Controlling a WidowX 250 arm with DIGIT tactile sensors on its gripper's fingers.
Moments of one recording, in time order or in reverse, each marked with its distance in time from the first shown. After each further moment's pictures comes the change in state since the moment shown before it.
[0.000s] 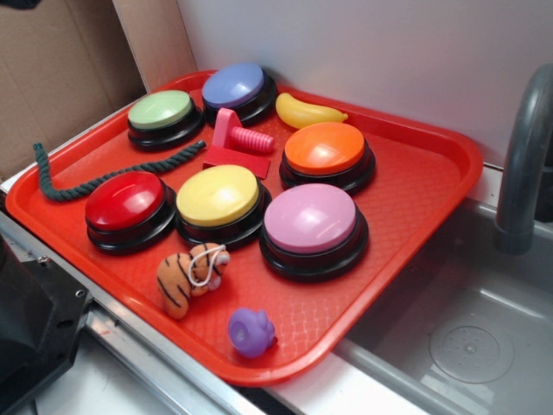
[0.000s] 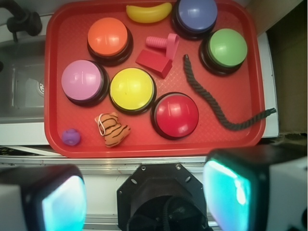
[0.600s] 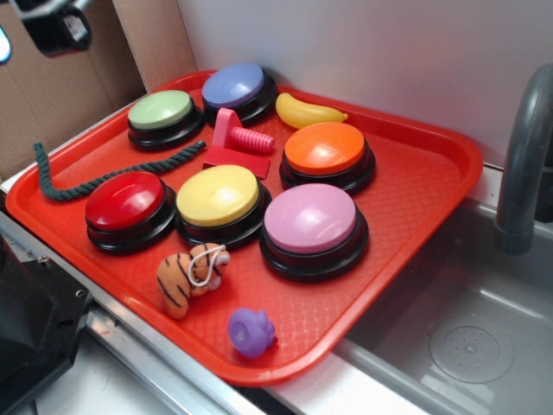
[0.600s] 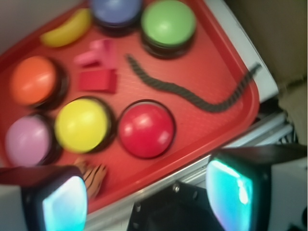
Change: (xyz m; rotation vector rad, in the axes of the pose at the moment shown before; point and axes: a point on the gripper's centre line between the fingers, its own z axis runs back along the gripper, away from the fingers) arm 0.024 0.074 -0.070 0.006 -0.057 0.585
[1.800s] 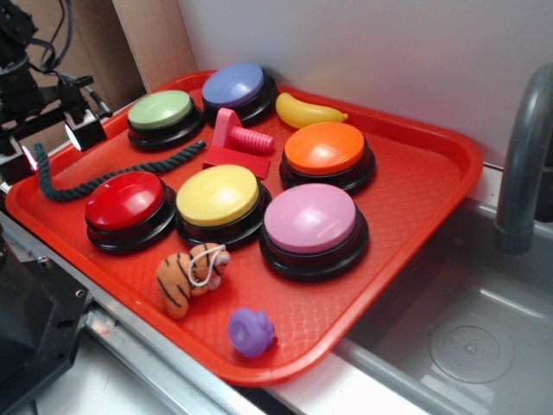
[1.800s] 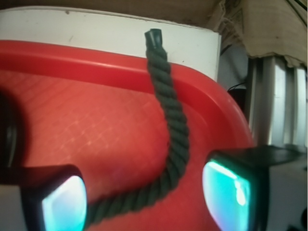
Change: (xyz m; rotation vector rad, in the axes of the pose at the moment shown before) arm 0.048 0.091 -0.123 0.158 -0.105 0.778
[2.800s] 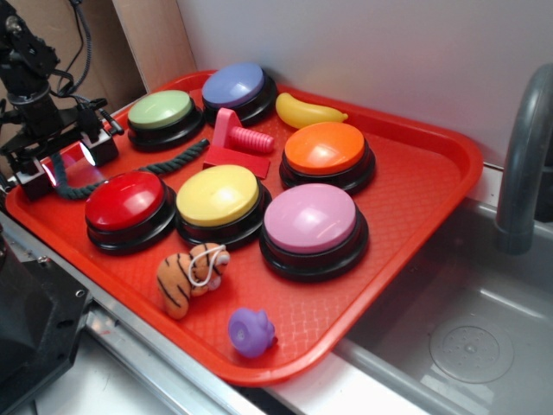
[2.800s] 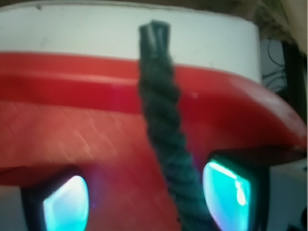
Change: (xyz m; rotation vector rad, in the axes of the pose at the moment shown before) arm 0.015 -0.014 -0.035 -0.045 -0.061 0.043
